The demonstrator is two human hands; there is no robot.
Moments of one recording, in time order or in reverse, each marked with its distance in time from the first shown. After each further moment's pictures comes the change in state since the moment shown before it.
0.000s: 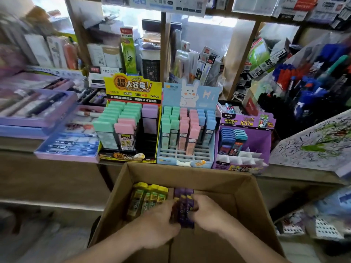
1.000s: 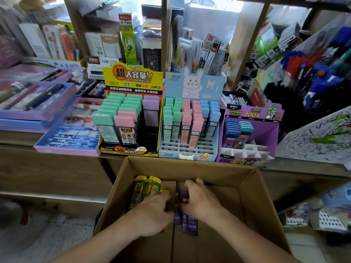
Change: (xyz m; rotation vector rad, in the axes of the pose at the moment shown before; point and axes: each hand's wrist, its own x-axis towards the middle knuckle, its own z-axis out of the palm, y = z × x) left_hand 0.007 -0.014 -0.005 0.073 0.069 -0.051; right_hand 0.032 -0.008 0.024 -0.325 0.181 -0.061
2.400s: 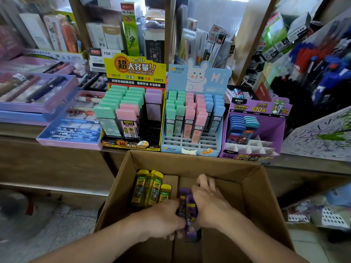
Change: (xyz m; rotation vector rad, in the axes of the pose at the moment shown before) left_hand 0.002 0.010 0.018 -0.380 -0.318 -0.019; right_hand -0.034 -0.001 -0.026 -0.338 -0.179 -0.123
